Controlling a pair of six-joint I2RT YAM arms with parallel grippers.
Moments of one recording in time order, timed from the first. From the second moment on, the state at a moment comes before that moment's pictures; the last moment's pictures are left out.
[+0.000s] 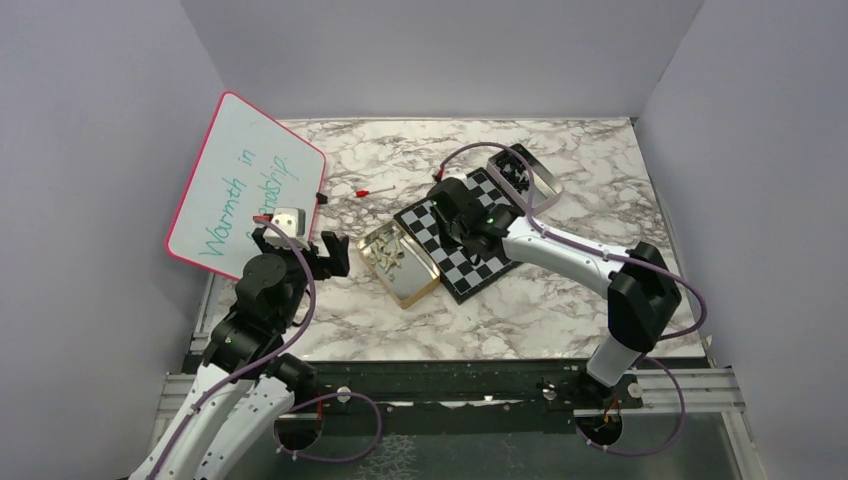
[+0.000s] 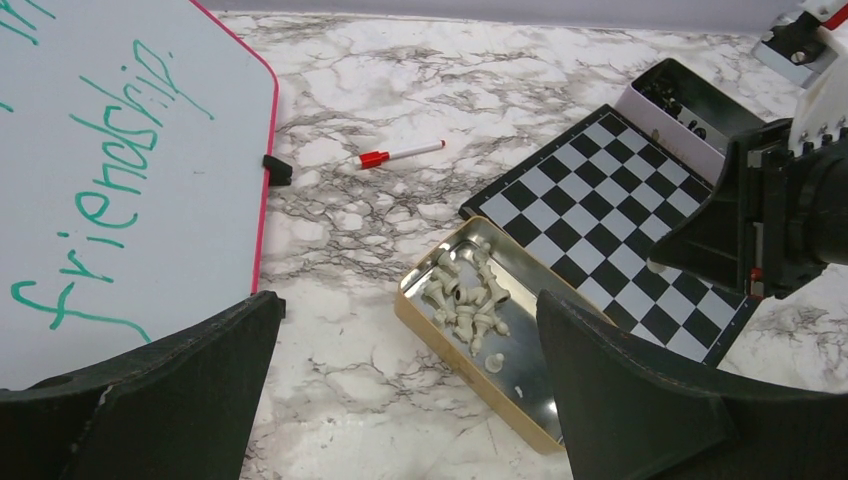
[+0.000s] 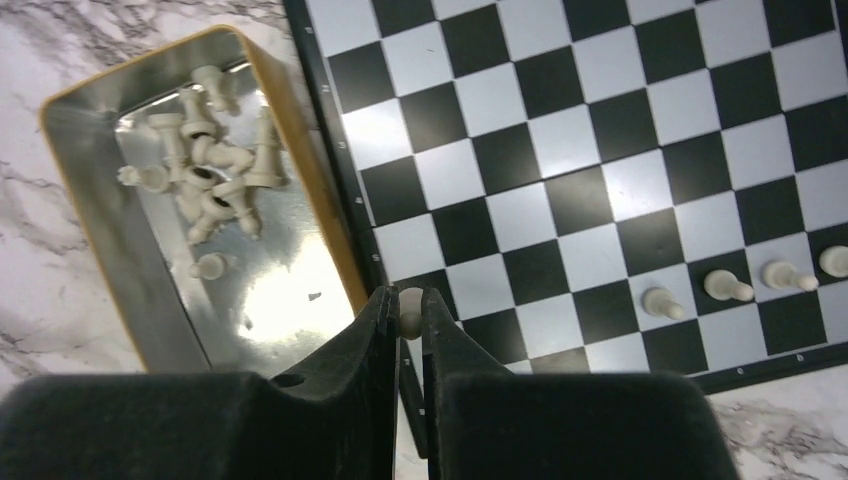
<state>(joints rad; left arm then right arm) -0.51 0.44 0.67 -0.39 -0.31 -0.20 0.86 1.71 1.34 -0.44 0.33 0.42</state>
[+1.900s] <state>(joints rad) -0.51 0.46 0.67 -0.39 -0.30 -0.20 0.67 1.72 1.08 -0.40 0.41 0.59</state>
